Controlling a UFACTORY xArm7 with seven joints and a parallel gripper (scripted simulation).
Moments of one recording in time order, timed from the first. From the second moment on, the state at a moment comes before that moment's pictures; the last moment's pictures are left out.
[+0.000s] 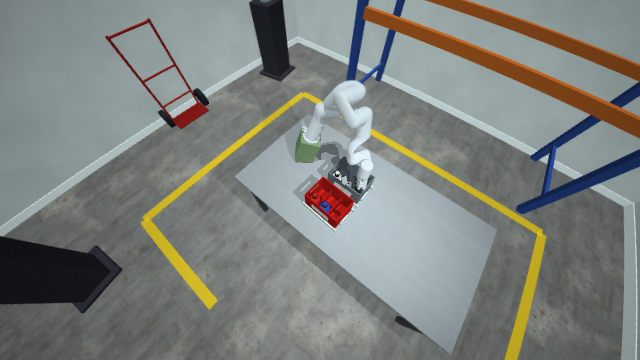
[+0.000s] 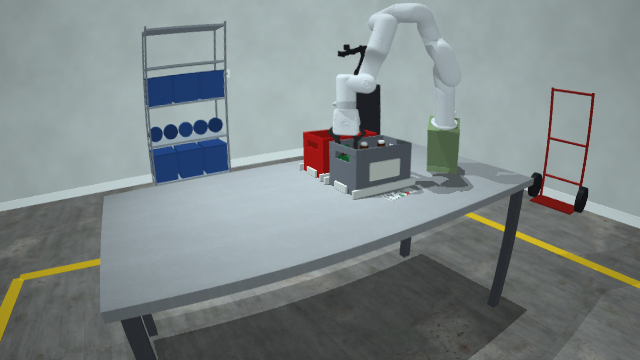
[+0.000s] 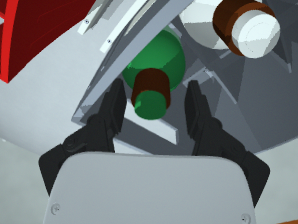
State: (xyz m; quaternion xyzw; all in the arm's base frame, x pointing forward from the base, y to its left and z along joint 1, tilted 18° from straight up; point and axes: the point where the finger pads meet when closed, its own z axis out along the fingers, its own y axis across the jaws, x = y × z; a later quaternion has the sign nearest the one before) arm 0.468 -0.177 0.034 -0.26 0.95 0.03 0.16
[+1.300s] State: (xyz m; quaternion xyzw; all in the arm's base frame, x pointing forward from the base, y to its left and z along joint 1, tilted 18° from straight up) arm 0.447 -0.189 0.108 -0.26 0.95 0.03 0.16
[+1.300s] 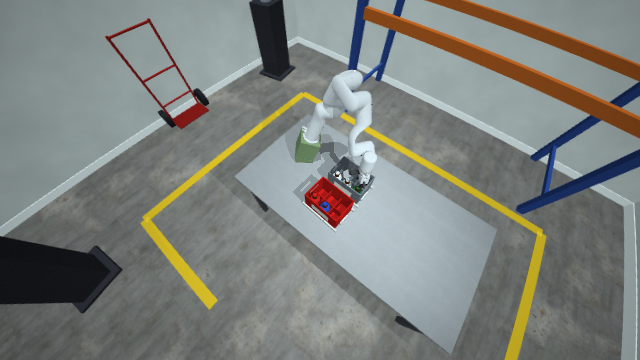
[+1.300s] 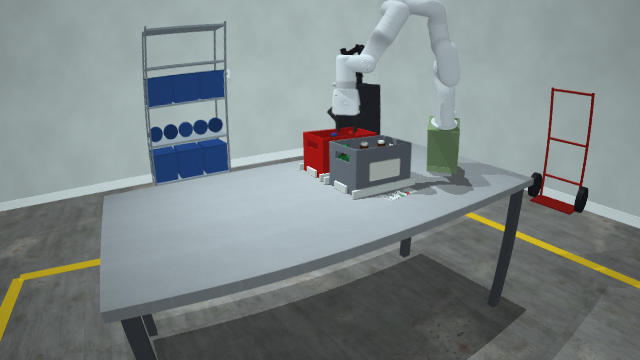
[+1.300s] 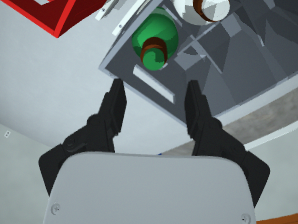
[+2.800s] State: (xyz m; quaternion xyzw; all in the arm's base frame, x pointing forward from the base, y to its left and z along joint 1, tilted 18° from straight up) arm 0.320 -0.296 0.062 -0.26 0.95 0.03 0.15
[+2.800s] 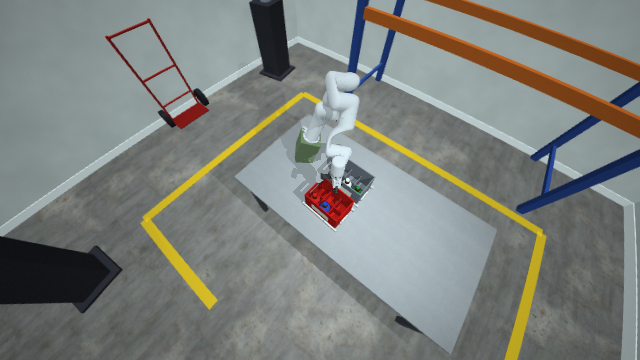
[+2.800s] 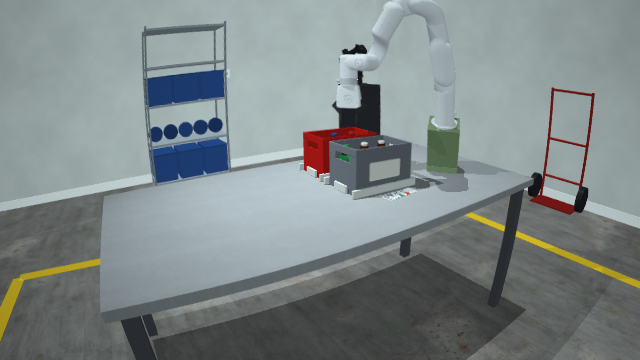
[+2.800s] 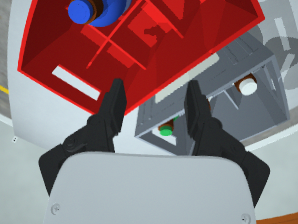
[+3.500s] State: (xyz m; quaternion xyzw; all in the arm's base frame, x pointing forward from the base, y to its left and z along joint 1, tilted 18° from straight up) arm 0.250 -0.354 0.033 -0.26 0.95 0.03 0.15
